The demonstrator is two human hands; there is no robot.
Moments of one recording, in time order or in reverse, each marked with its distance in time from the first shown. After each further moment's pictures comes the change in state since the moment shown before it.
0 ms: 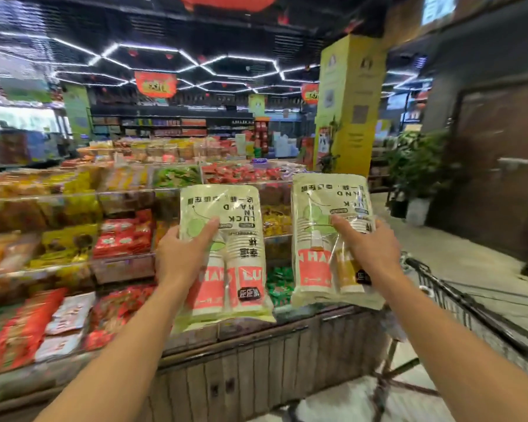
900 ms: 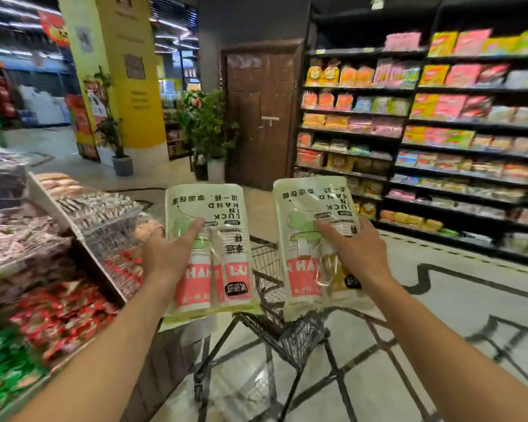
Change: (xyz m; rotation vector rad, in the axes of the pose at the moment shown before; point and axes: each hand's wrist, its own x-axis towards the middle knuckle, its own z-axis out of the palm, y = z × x) left_hand -0.153 0.055 0.654 -0.155 -0.801 -0.125; right_hand 0.238 0.259 -0.415 -0.246 0.518 0.266
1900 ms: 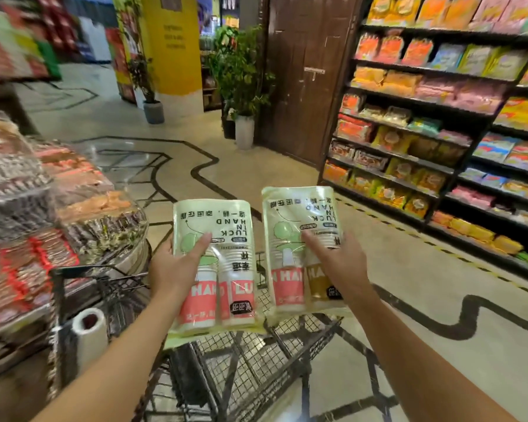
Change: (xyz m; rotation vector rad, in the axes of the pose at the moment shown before) left_hand 0.196 -0.076 0.410 0.088 0.173 -0.162; right_hand 0.469 0.219 0.043 -0.061 -0.317 0.007
